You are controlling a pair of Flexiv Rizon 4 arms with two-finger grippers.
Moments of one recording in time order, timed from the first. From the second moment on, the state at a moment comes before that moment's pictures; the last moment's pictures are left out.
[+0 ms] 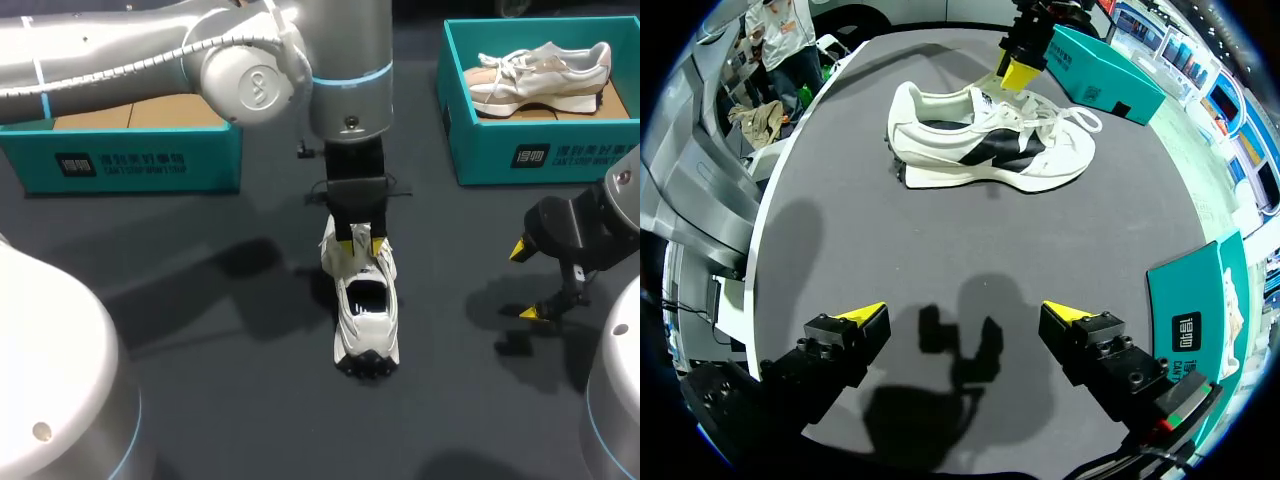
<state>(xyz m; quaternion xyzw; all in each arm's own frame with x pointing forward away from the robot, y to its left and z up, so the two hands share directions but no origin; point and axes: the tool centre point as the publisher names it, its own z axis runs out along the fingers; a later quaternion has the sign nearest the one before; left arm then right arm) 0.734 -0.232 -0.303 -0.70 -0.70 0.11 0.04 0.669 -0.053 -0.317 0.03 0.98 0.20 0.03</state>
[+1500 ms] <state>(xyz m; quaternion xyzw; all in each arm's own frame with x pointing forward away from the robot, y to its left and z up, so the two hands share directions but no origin) 0.668 -0.213 -0.255 -0.49 -0.87 0.07 0.04 0.669 -0.053 -0.317 0.03 0.98 0.20 0.03</state>
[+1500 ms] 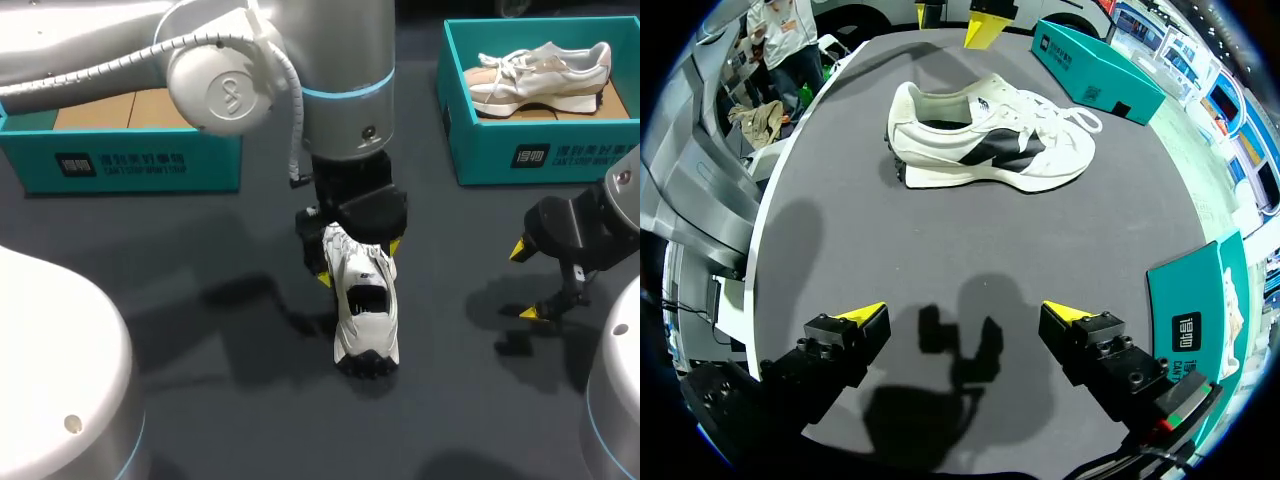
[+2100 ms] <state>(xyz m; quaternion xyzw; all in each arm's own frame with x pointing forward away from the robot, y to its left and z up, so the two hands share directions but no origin) 0.641 -0.216 -0.264 -0.24 -0.97 0.04 0.06 0.669 -0.053 -0.317 0.03 0.98 0.20 0.03</state>
